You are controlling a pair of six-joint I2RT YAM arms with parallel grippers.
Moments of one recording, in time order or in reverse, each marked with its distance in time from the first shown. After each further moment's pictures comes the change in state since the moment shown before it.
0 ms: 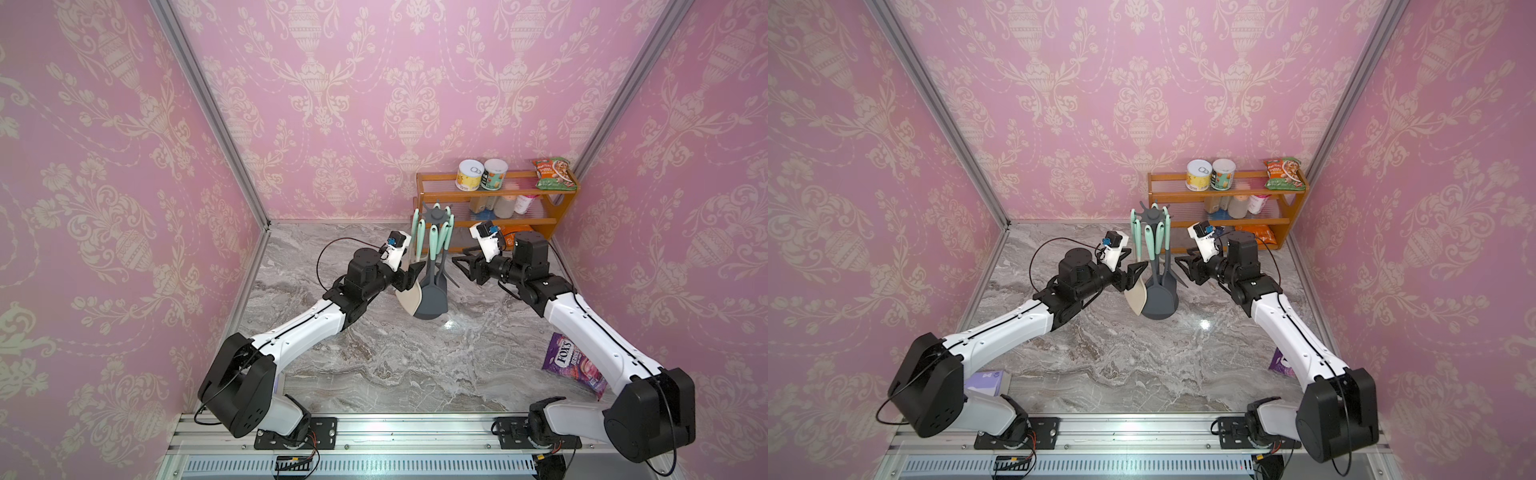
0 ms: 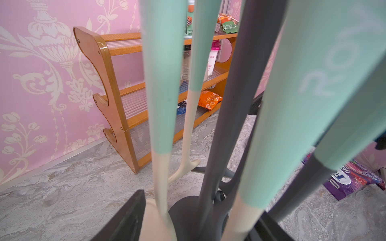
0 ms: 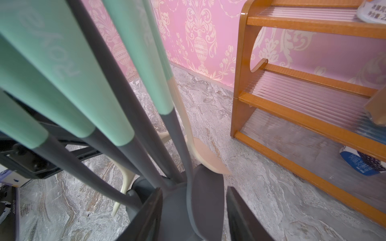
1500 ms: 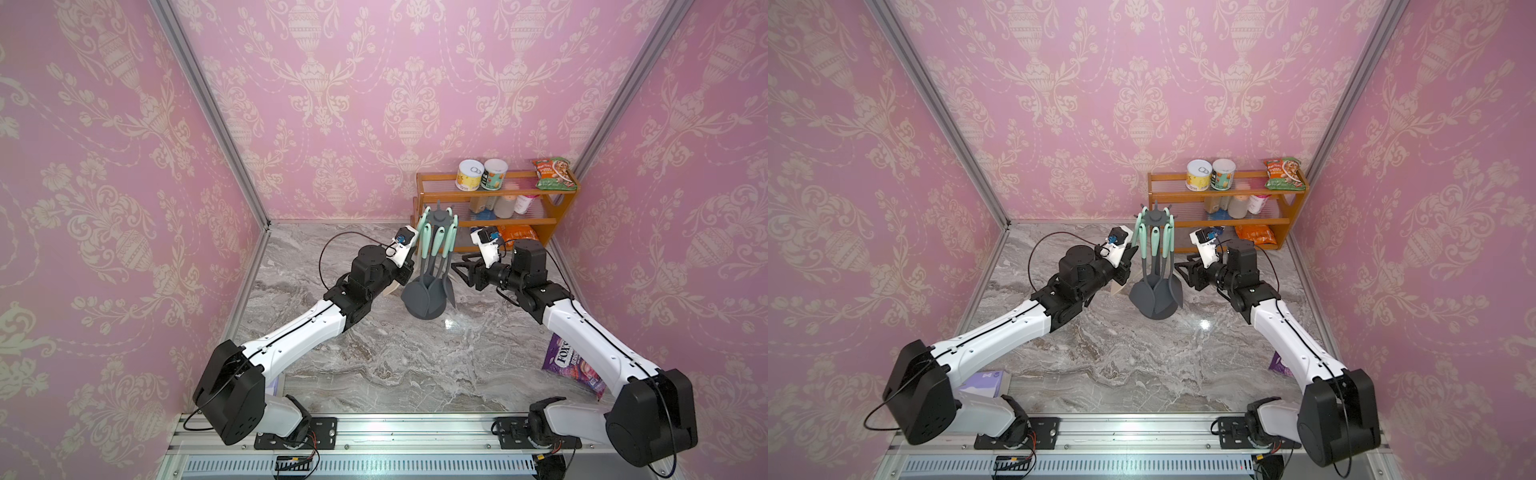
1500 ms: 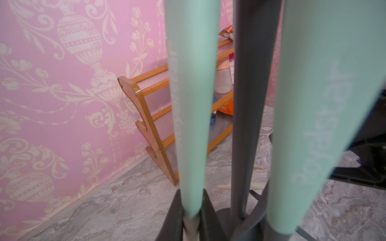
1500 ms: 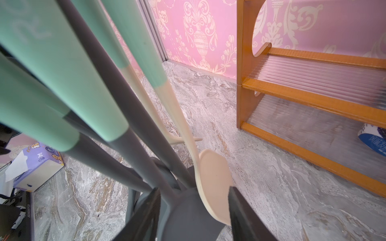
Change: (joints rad) left arm -0.070 -0.047 0.073 -0.084 -0.253 0.210; right arm 0.000 0.005 -0.077 0.072 -0.010 0.081
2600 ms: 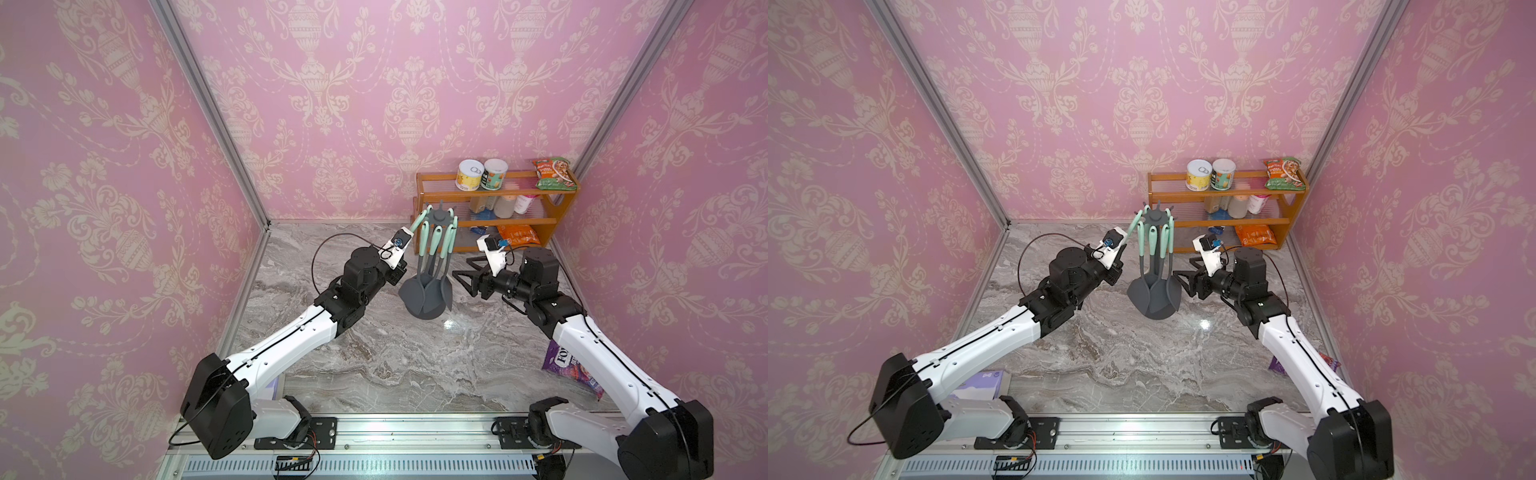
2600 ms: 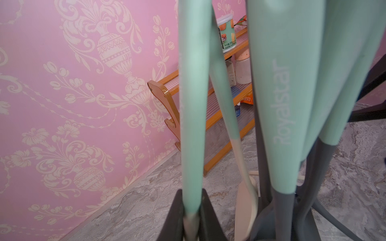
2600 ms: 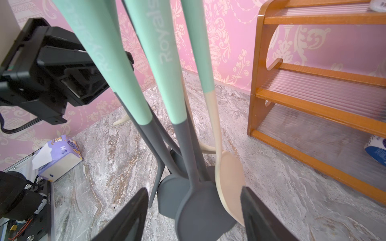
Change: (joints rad) left arm -0.001 -0.080 -0.017 -0.056 -0.120 0.142; right arm 0.016 -0.138 -0.067 -0.002 -0.057 -0.004
